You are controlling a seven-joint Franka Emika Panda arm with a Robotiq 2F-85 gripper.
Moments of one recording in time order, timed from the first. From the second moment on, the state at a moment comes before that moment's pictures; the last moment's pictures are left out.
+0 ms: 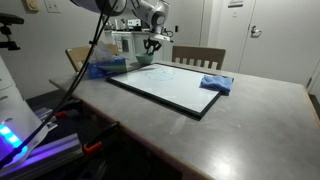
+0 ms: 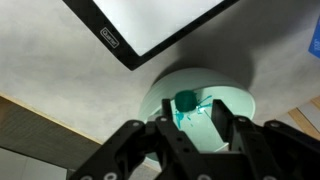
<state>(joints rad) 0.11 1.28 0.27 -0.63 0.19 2.02 -0.88</state>
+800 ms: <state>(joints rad) 0.16 1.15 0.16 -0.59 0.03 1.68 -0.60</state>
